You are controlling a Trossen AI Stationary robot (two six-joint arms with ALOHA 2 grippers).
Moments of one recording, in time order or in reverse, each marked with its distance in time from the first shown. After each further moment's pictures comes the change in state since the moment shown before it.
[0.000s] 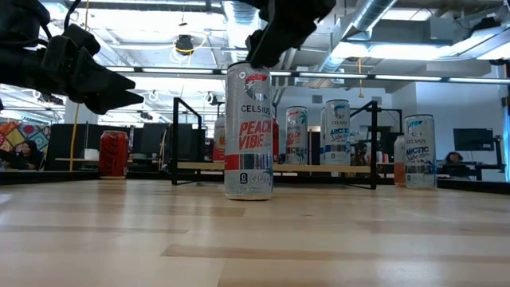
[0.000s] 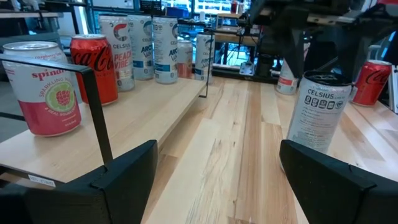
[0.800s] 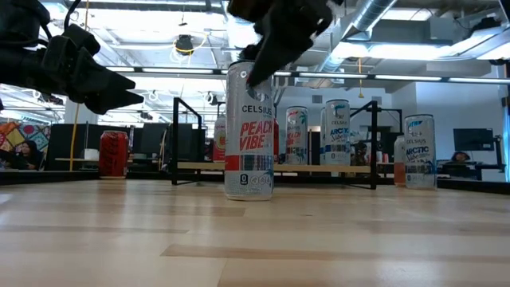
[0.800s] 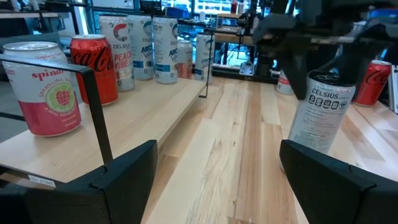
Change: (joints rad) left arm 0.000 0.000 0.000 0.000 0.000 0.000; right arm 0.008 0.065 0.003 0.001 -0.027 -0.002
